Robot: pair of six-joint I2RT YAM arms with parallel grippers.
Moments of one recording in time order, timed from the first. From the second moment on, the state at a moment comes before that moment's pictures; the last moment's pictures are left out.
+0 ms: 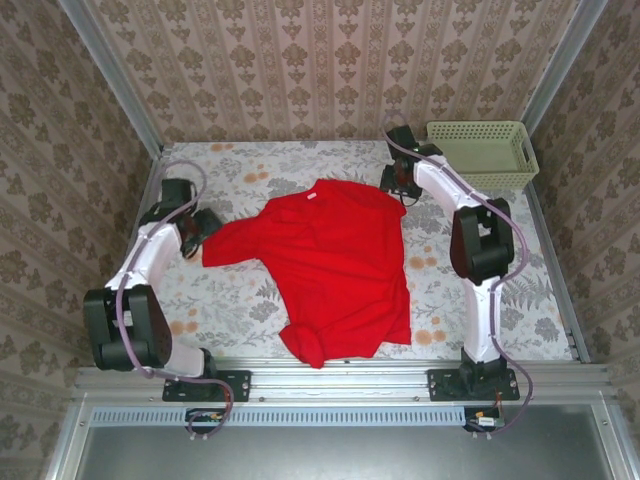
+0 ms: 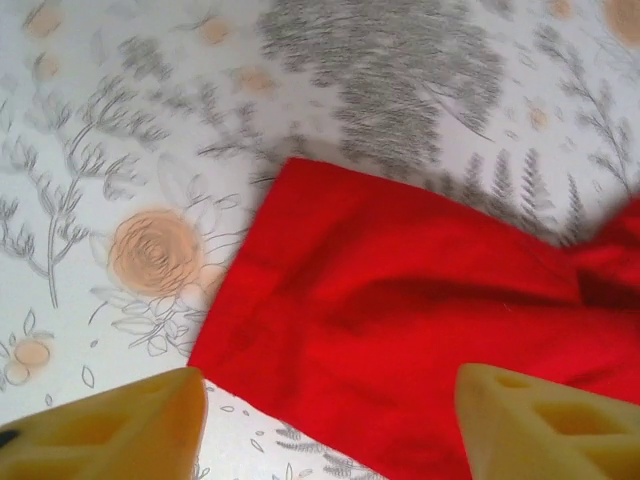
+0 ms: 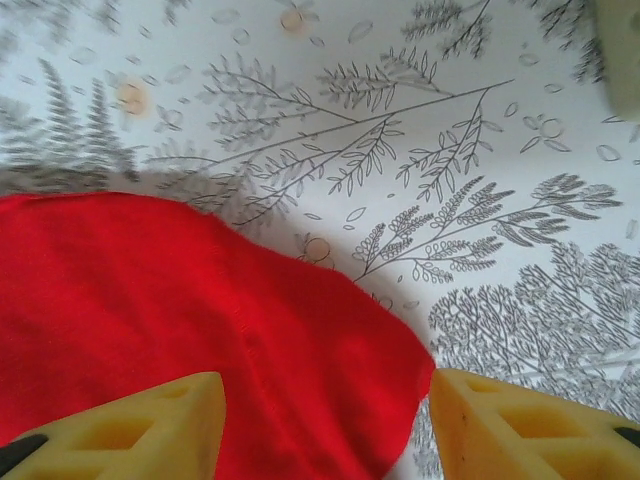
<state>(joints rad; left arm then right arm) -0.03 1.45 1.08 -0.66 -0.02 -0.58 0.24 2.18 1.88 -0.85 0.15 0.48</state>
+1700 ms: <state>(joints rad) -0.18 2.02 1.70 -0.62 0.08 -0.44 0.14 2.11 2.00 -0.82 0.21 0.41</state>
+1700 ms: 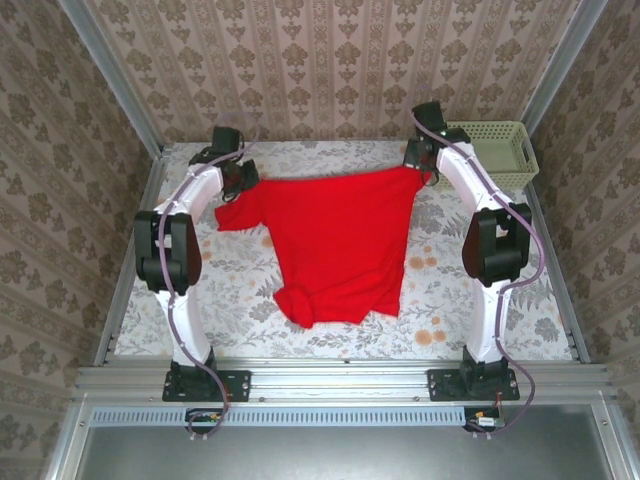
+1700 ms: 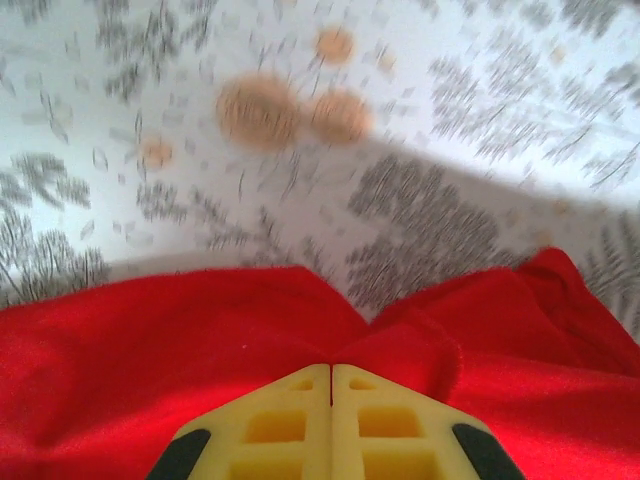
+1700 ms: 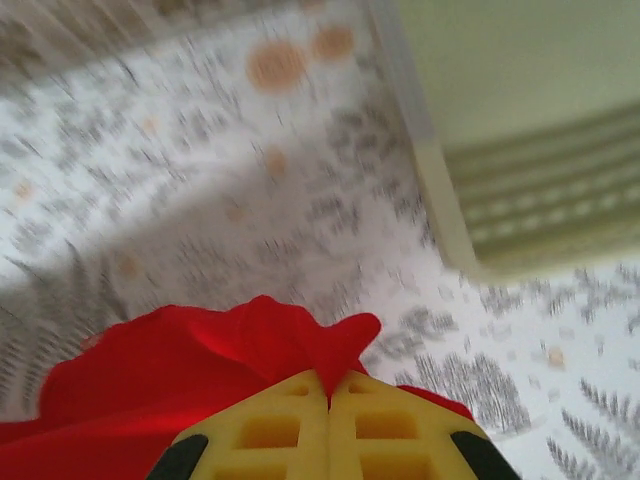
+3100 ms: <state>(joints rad) -0.56 1.47 0.74 -0.31 0.07 -0.58 0.64 1.65 0.98 -0.57 0.07 0.78</state>
